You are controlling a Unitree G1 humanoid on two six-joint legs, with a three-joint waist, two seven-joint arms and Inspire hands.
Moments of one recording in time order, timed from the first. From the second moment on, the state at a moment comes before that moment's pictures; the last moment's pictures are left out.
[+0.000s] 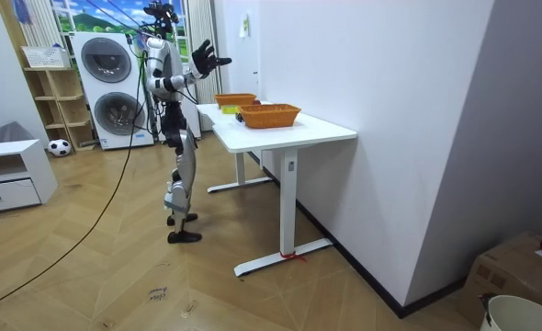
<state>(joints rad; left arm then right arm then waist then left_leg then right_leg) 0.29 0.19 0.15 1.05 -0.03 -0.01 0.18 0.17 -0.33 -0.45 -0.26 0.36 -0.12 -0.86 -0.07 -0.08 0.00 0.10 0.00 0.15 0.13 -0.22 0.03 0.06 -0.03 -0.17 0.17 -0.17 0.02</state>
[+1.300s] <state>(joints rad) 0.27 0.19 0.14 1.11 0.04 -0.01 0.14 -0.03 -0.39 -0.29 -0.37 0.01 -0.09 -0.29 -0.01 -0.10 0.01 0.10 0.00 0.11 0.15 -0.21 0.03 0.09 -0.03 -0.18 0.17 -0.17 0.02</state>
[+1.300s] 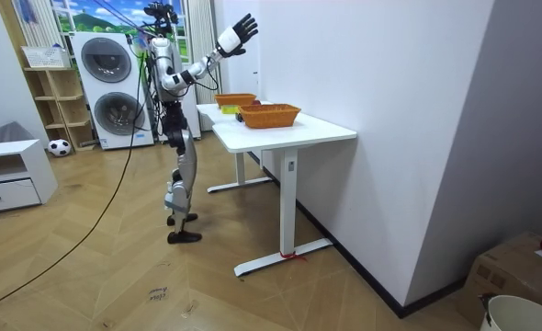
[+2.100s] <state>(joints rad) 0.25 0.22 0.16 1.09 0.11 0.01 0.07 -0.03 -0.44 -0.17 -0.37 -0.14 0.00 0.06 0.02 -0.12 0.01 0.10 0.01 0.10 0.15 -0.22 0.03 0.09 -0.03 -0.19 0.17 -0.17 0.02</state>
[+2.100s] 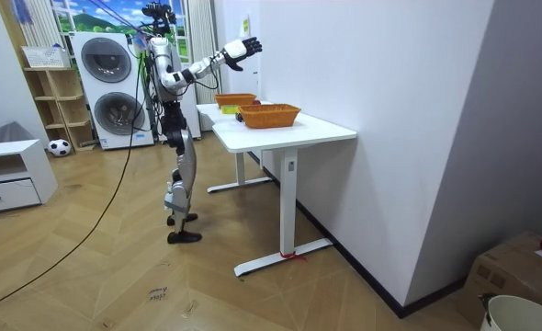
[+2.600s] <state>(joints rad) 0.23 0.23 0.13 1.09 0.12 0.02 0.05 -0.03 -0.46 -0.10 -0.35 -0.18 0.03 0.27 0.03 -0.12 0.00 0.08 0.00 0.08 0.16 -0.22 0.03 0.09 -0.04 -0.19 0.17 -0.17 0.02</state>
